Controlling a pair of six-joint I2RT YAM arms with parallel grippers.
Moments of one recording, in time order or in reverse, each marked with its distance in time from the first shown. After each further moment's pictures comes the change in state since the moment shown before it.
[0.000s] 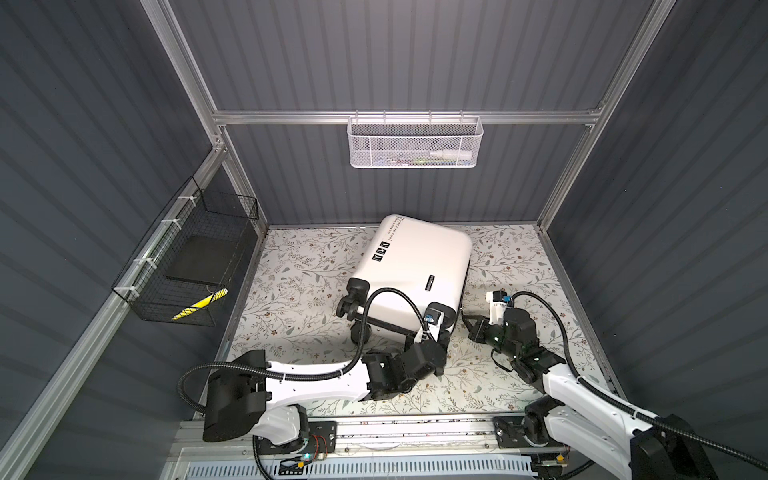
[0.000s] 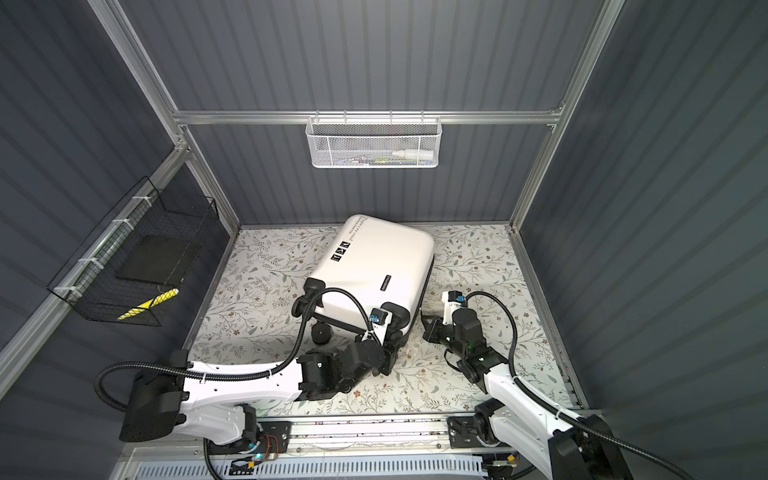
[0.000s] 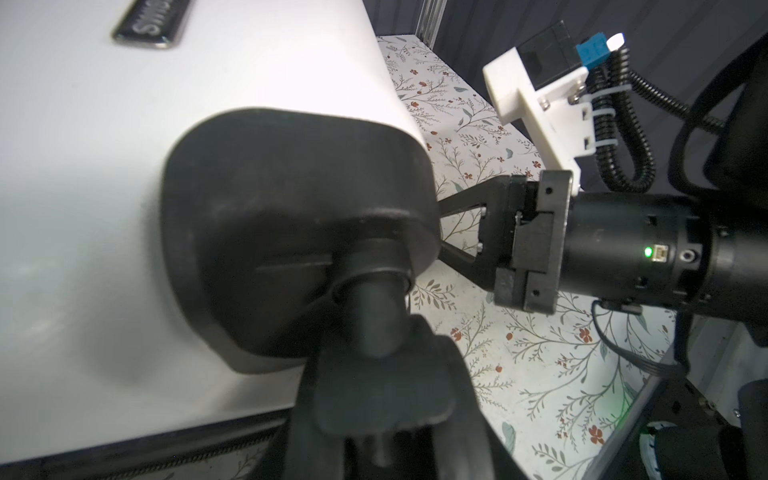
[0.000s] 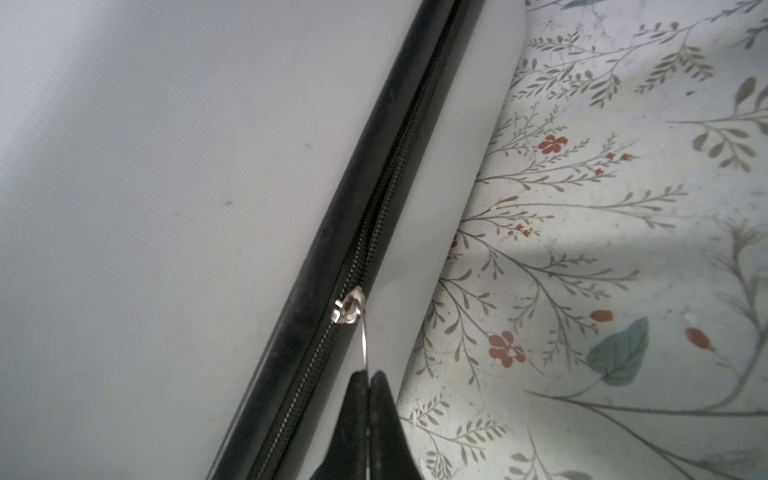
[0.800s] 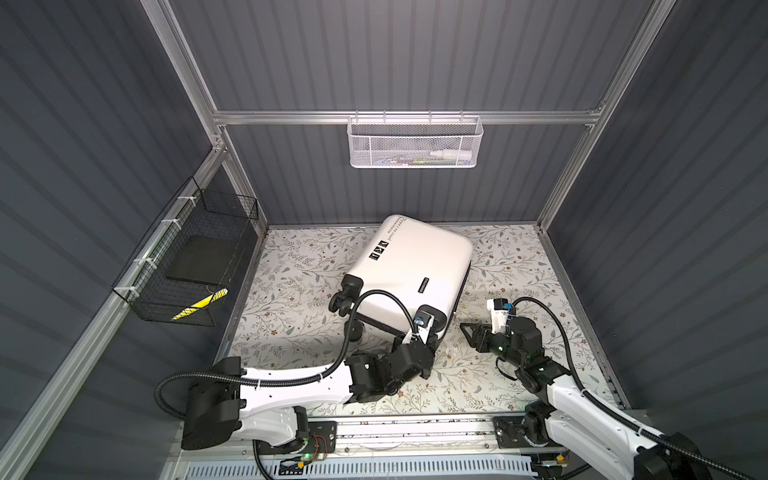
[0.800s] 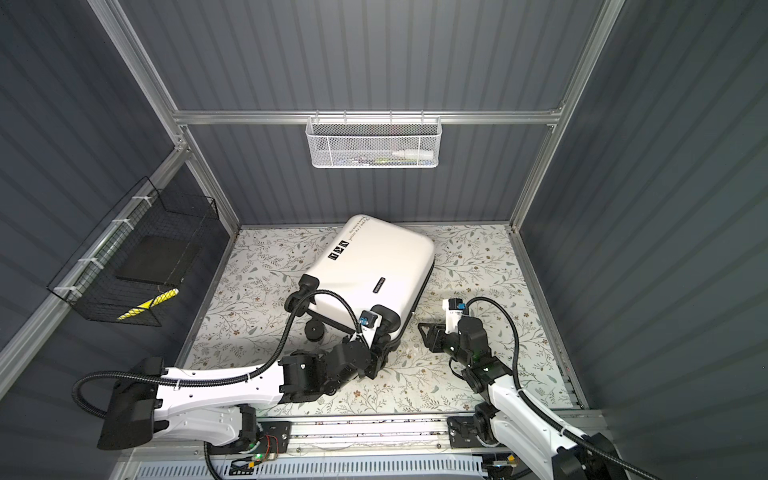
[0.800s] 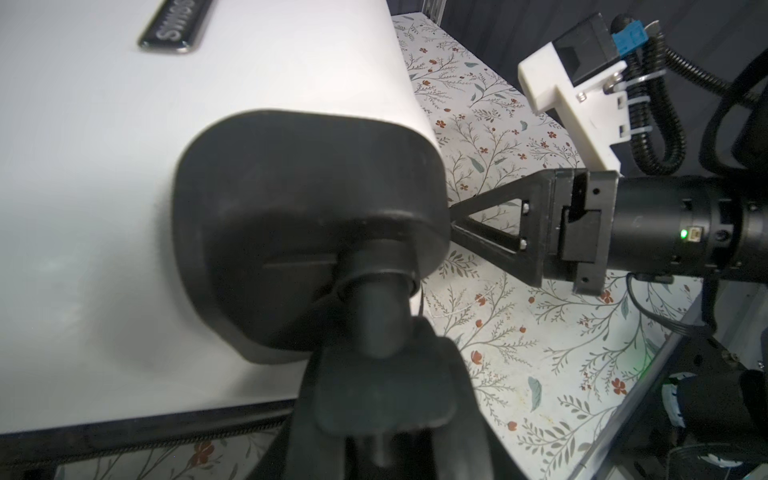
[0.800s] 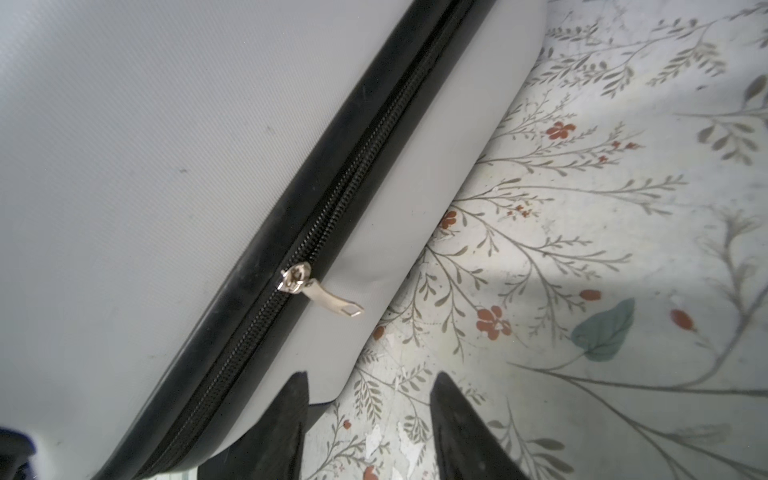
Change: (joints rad) left arm 0.025 -0.146 -0.059 -0.142 0.018 0.053; right arm -0.022 -0.093 -0.089 0.002 -0.092 -0.122
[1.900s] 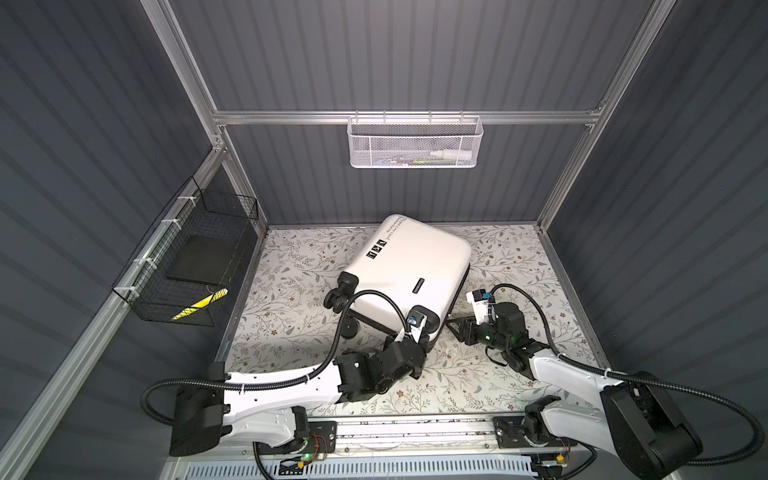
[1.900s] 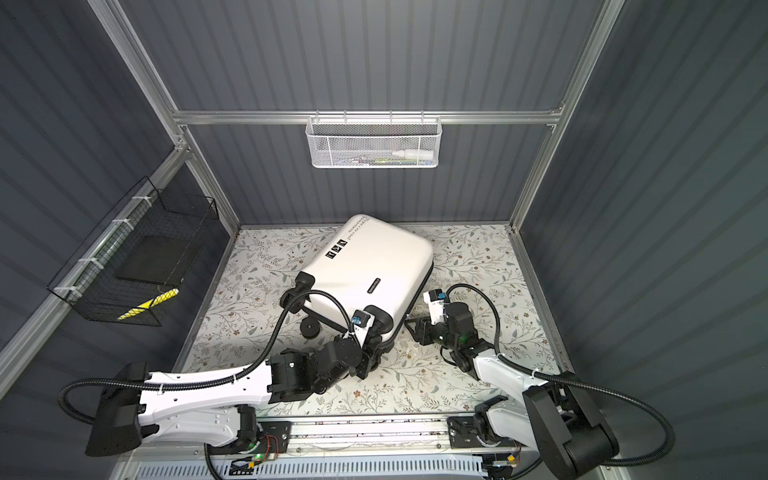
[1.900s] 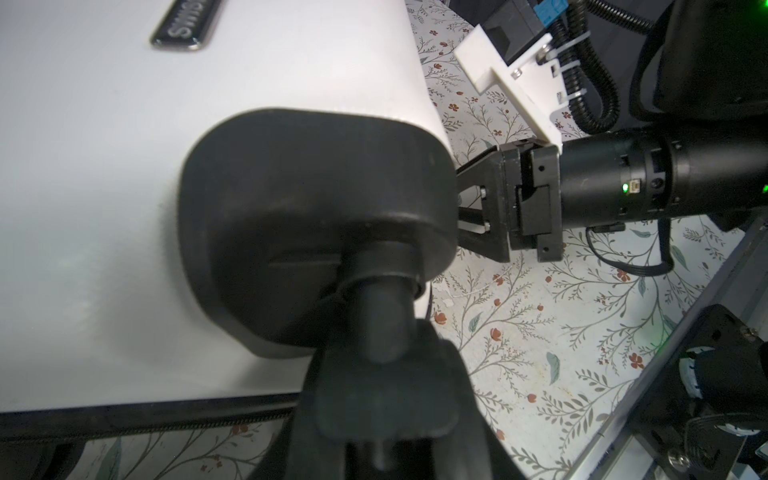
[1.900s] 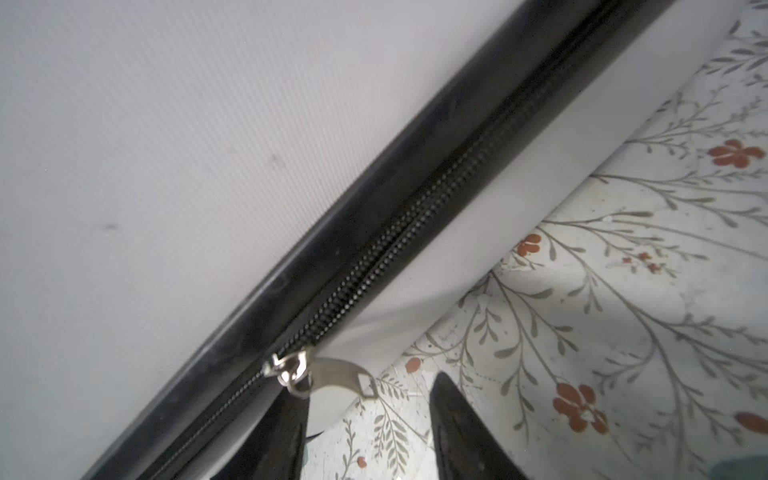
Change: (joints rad) left arm 0.022 -0.049 -0.011 -0.065 0.019 0.014; right arm 0.031 0.343 0.126 0.143 -0.128 -0.126
